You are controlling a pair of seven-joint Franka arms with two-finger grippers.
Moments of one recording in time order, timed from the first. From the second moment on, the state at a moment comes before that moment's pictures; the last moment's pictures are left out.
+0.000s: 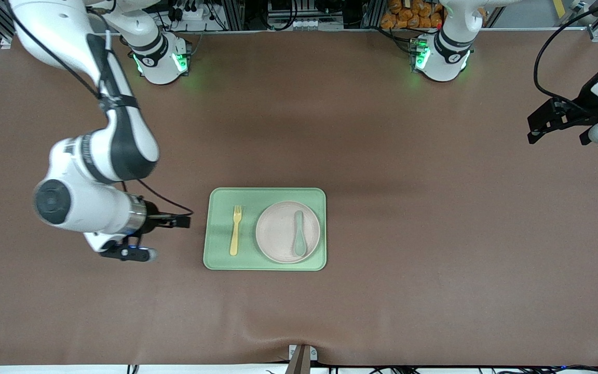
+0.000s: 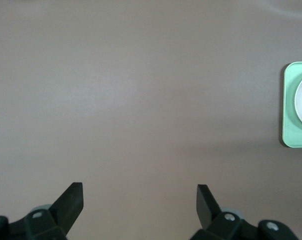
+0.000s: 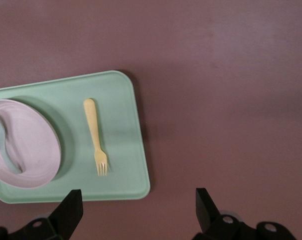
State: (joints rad) left arm 0.03 0.01 -0.15 -1.50 0.04 1.59 -0.06; right arm 0.24 0.55 -0.08 -1.35 0.23 1.75 0.28
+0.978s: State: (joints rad) left arm 0.05 0.00 -0.14 -1.50 0.04 1.58 -0.06; right arm 0.05 0.28 -0.09 -1.25 0.10 1.40 0.11
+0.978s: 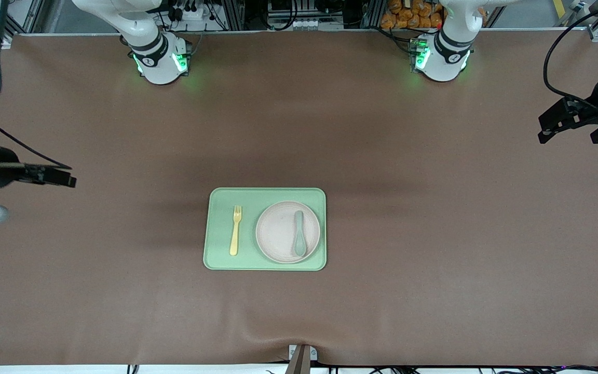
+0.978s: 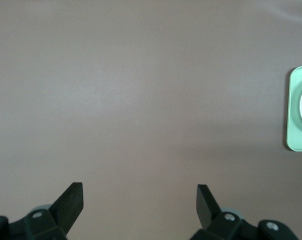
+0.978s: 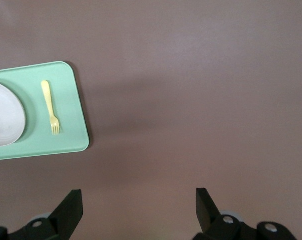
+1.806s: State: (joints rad) left arm 0.05 0.00 -0.14 -1.50 0.04 1.55 -0.06; right arm 0.05 -0.07 -0.08 -1.57 0.03 1.44 0.11
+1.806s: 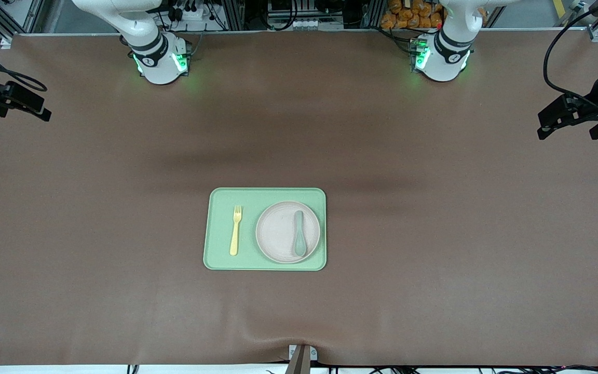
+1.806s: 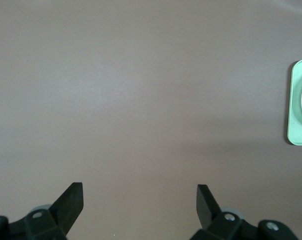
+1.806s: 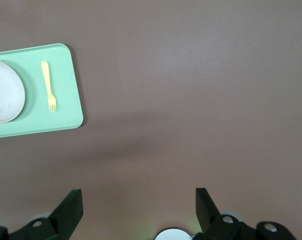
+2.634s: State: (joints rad) left arm 0.05 0.00 -0.14 -1.50 0.04 1.52 -0.04; right arm 0.08 -0.01 -0.08 -1.48 -0.02 1.44 0.11
